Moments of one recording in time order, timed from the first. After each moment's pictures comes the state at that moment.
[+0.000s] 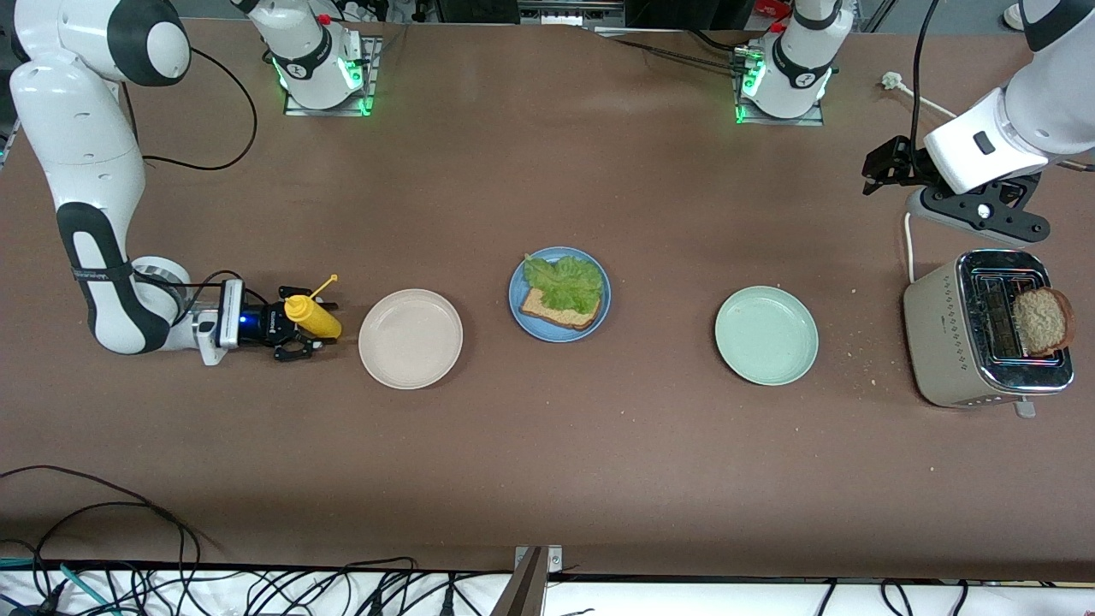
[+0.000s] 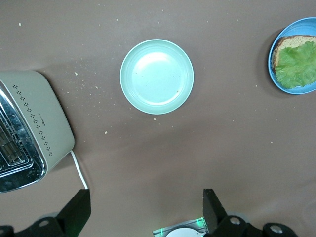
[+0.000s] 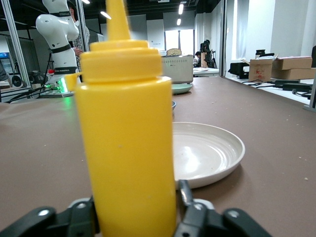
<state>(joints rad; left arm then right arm) -0.05 0.02 -0.07 -1.61 0.00 1.47 0.20 -0.23 0.96 -0.02 -1.63 1.21 1.54 -2.57</state>
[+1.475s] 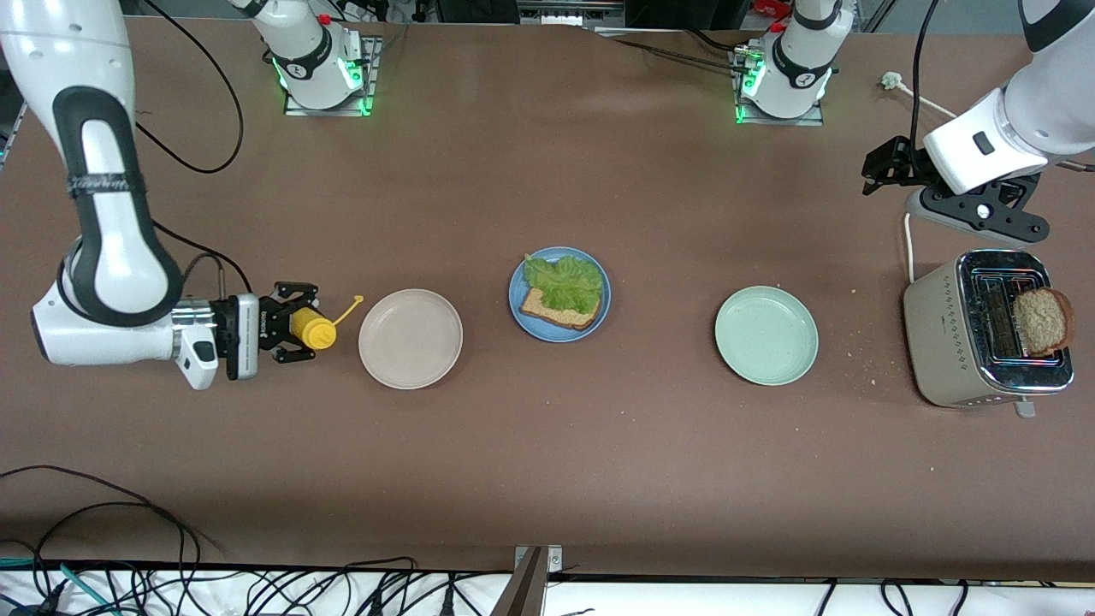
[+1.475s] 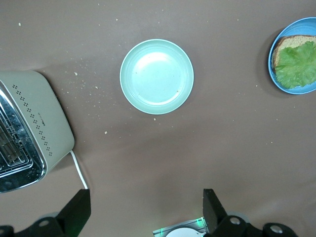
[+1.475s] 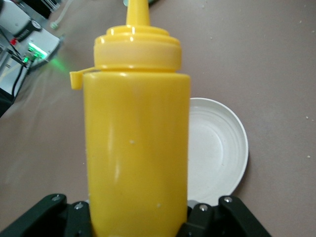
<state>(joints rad) -0.06 0.02 -0.07 -1.61 0.00 1.47 0.20 0.03 0.59 -0.05 -1.59 0.76 1.74 -1.58</state>
